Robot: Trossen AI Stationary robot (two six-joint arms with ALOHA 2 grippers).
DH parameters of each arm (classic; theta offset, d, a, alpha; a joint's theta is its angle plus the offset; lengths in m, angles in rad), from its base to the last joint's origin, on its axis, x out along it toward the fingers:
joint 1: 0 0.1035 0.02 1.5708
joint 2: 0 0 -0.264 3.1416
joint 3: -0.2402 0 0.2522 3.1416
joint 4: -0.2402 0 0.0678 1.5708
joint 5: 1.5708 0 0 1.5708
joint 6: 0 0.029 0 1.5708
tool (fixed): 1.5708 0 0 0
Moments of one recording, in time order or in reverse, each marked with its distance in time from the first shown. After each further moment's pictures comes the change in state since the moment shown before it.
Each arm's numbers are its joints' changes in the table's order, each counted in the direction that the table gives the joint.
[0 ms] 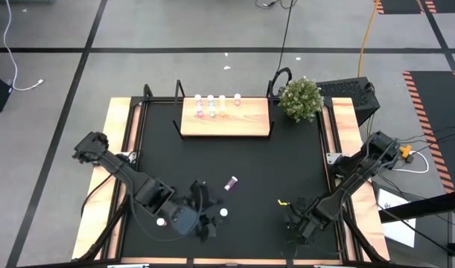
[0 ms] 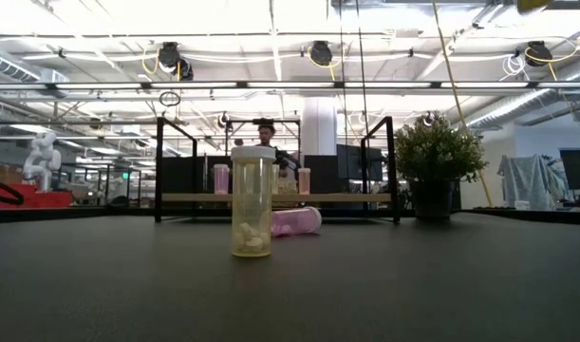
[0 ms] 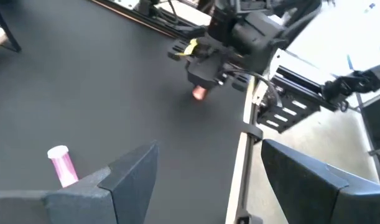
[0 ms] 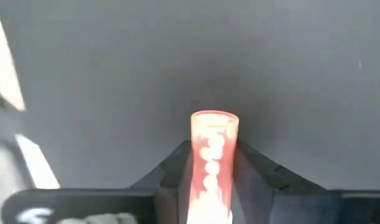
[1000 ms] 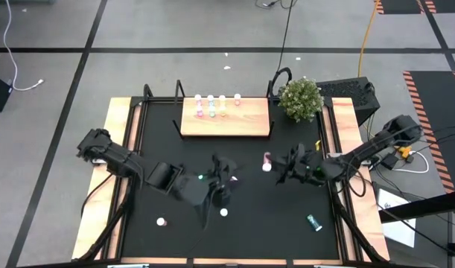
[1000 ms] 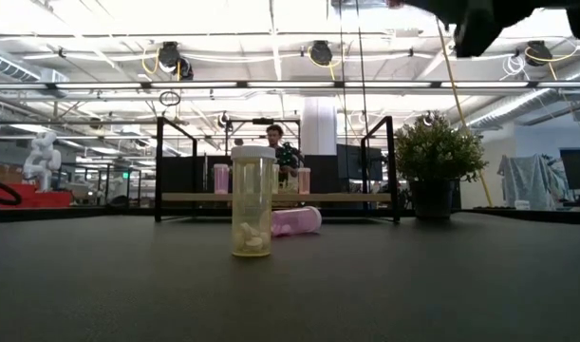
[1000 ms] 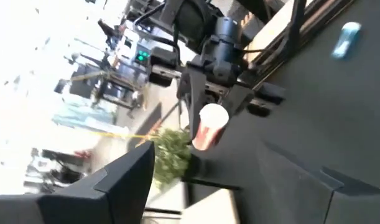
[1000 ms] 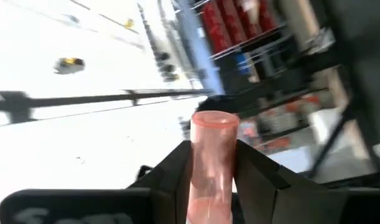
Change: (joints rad) left arm 0.158 0.000 0.000 0.286 -0.233 1.545; right arm -0.384 0.472 0.470 1.618 0.760 0.811
